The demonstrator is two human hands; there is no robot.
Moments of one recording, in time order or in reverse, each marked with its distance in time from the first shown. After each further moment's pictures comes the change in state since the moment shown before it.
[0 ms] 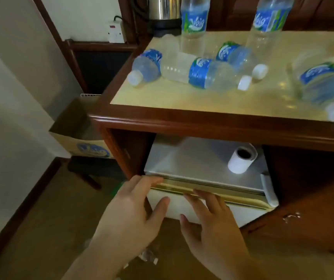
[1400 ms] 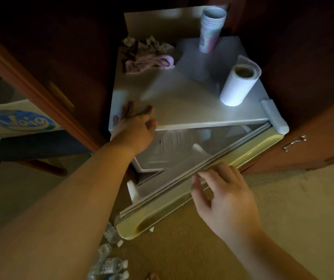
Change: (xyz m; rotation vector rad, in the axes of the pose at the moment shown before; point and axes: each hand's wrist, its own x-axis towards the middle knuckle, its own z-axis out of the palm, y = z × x) left_hand 0.186 -0.161 0.206 0.368 -0.282 0.017; right_hand -0.027 0.058 0.133 -0.091 0.361 0.143
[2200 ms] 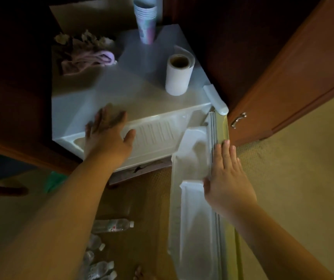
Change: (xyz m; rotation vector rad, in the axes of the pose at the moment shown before) left_hand -0.029 0.061 0.023 0.129 0.013 0.109; right_hand -0.033 0.081 -0.049 -0.257 -0.501 0.554
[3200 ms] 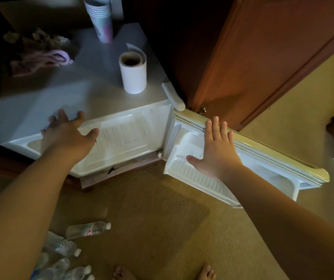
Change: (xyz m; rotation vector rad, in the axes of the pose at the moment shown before) left_hand 0.000 0.030 -0.015 0.096 -0.086 -0.088; right_hand 0.049 0.091 -0.041 -0.190 -0.017 0.051
